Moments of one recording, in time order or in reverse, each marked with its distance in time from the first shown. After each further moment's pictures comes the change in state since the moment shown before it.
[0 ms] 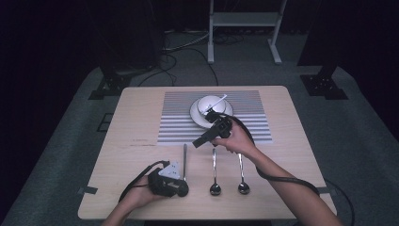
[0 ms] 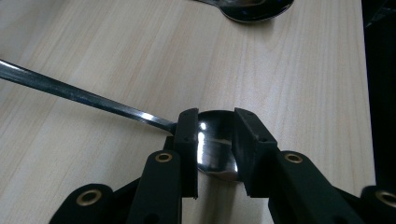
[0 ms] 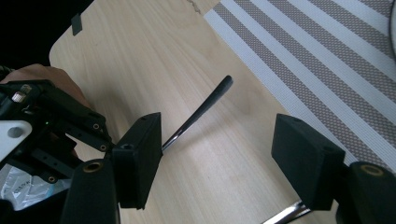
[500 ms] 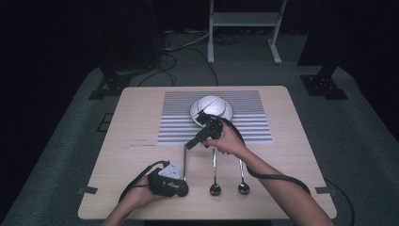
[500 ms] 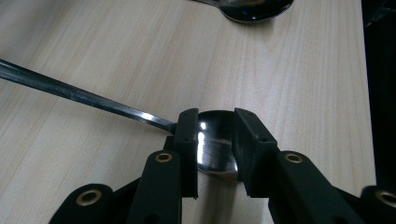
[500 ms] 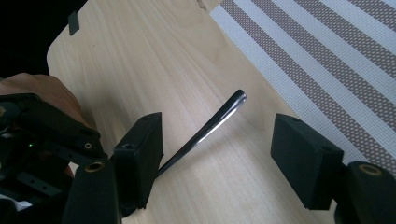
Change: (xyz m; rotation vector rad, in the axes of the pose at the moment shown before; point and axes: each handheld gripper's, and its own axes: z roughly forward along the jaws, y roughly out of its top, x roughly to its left) left arm 0.000 0.000 0.000 -0.002 0.000 0.002; right arm -0.001 0.012 0.029 0.035 0.029 0.015
